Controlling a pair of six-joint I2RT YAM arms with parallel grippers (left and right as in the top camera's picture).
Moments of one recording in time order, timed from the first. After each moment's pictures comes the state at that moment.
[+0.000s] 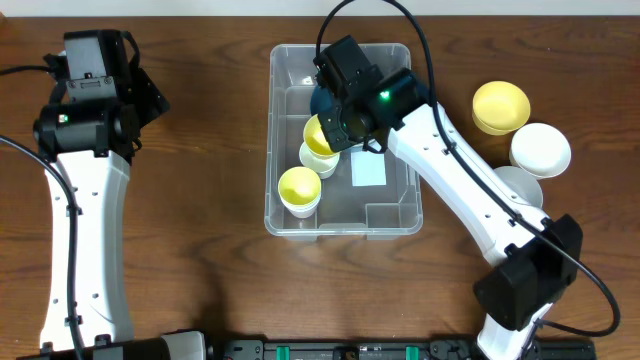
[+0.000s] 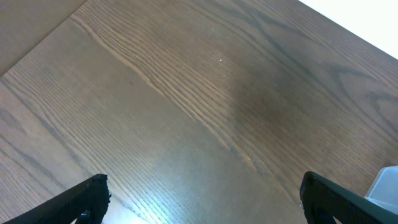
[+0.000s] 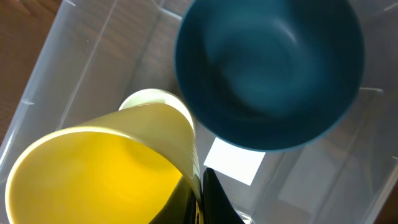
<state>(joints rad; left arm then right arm) 0.11 1.48 1.56 -1.02 -0.36 -0.46 0.63 1.92 1.86 -1.10 0.07 0.22</state>
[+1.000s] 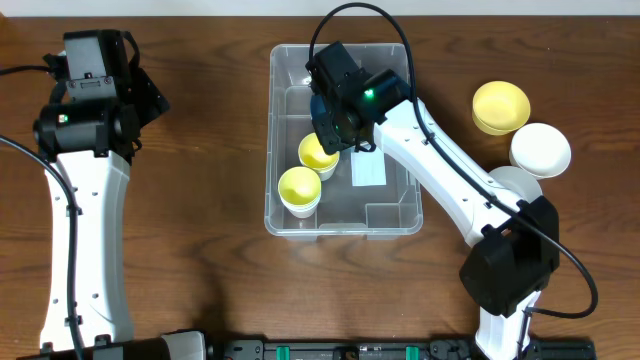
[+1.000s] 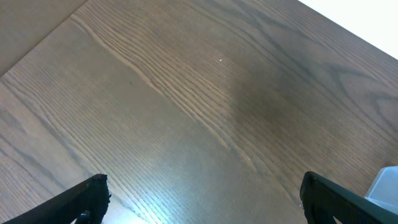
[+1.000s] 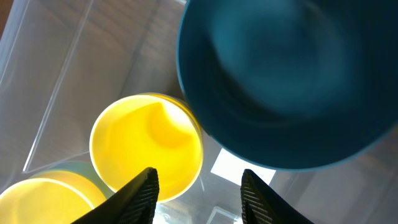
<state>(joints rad) 0.11 1.48 1.56 -1.02 -0.36 -0.46 0.63 1.99 1.86 -1.07 0.04 0.23</state>
